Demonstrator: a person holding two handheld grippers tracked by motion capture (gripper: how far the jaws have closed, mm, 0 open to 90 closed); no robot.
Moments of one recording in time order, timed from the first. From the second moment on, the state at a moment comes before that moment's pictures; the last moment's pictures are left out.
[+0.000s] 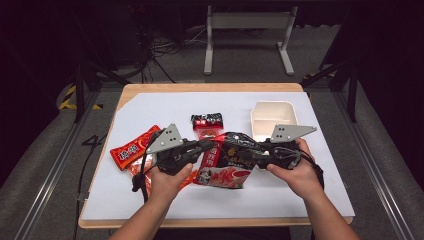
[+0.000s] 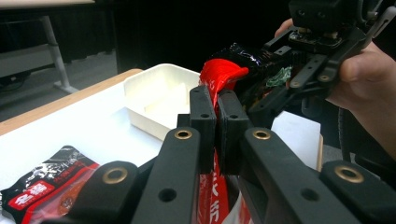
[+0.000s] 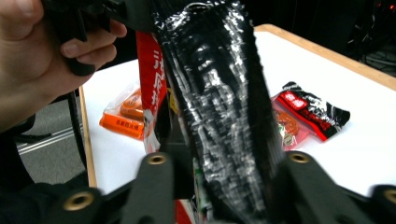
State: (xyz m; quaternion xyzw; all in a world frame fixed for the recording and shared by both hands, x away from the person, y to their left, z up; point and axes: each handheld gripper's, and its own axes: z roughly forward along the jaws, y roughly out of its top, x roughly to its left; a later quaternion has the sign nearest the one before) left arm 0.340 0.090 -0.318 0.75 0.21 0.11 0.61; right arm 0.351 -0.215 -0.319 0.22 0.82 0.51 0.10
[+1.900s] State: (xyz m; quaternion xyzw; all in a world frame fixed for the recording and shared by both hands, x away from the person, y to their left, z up) left arm 0.360 0.124 -0.317 0.78 0.26 0.13 0.56; right arm 0.389 -0.233 -0.245 0.20 0.84 0.49 0.13
